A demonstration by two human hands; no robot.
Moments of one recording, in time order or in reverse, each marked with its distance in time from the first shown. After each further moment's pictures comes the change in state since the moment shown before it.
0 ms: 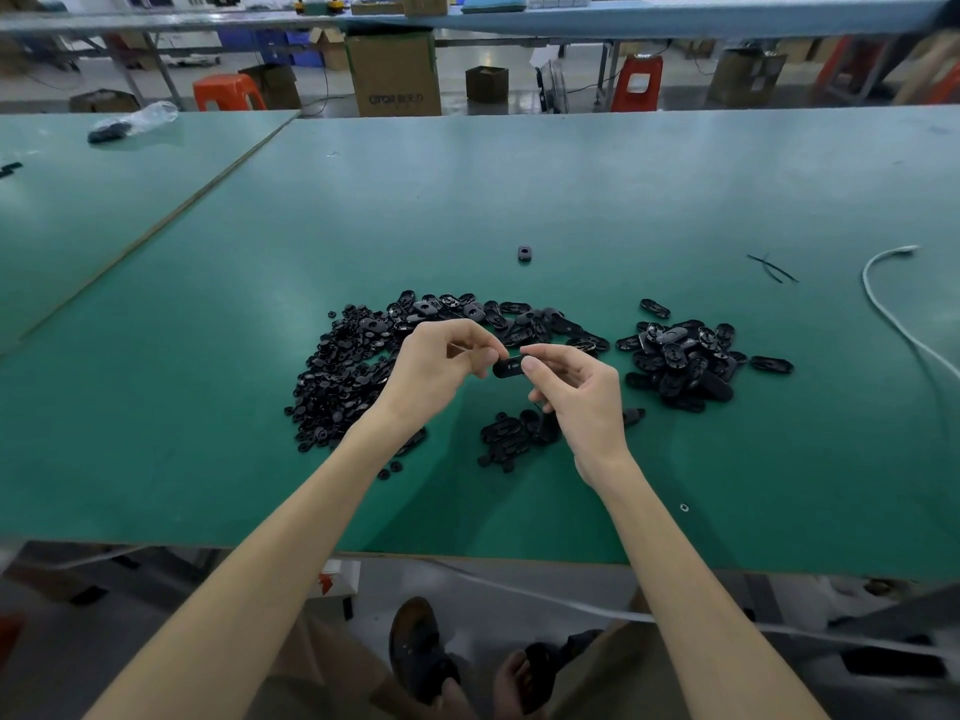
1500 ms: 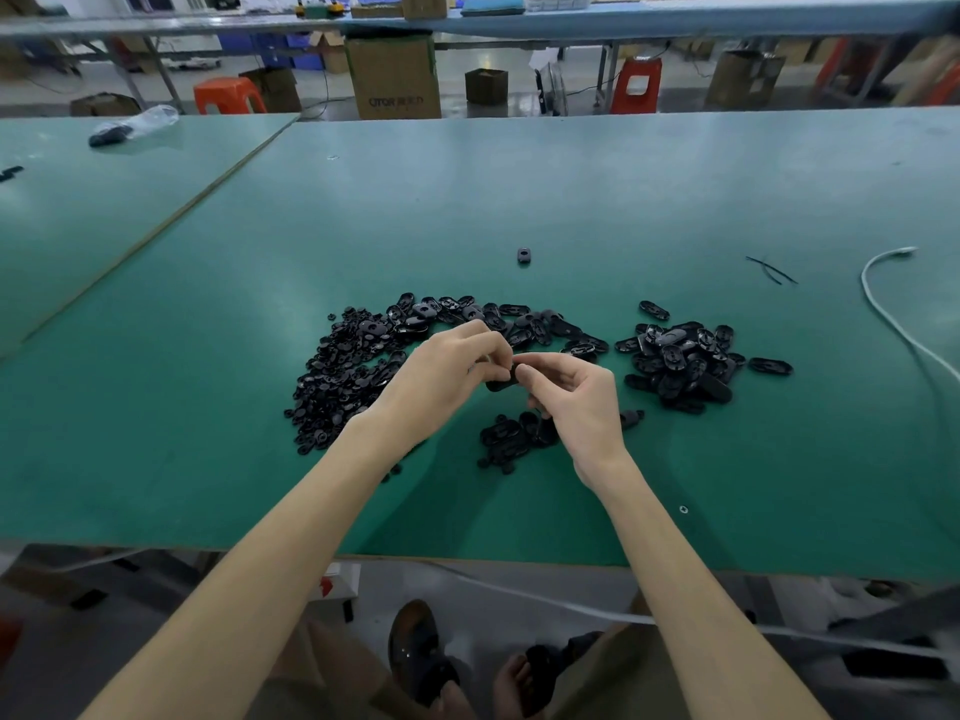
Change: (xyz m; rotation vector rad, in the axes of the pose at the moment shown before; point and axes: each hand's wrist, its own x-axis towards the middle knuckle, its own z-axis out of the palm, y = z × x) left_hand 0.000 0.003 0.001 0.399 -0.109 0.317; right_hand -0.001 -0.001 0.000 0.008 -0.065 -0.008
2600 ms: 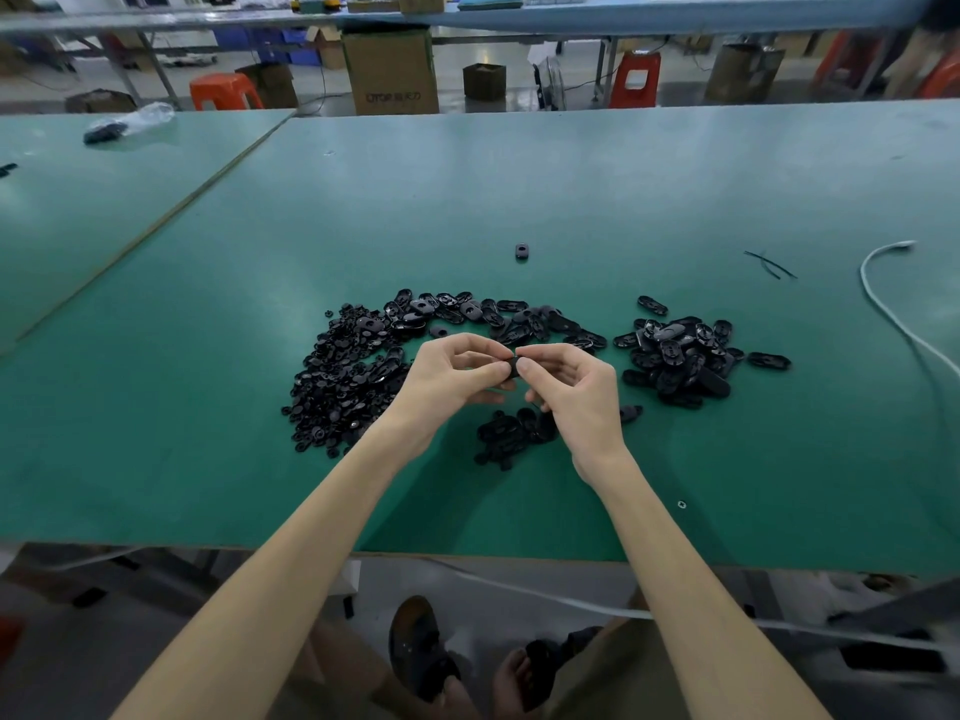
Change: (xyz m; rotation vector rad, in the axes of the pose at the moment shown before) left_hand -0.008 0.003 0.021 -0.902 0.099 -0.512; right_hand 0.001 -0.001 -0.001 0.012 0.042 0.004
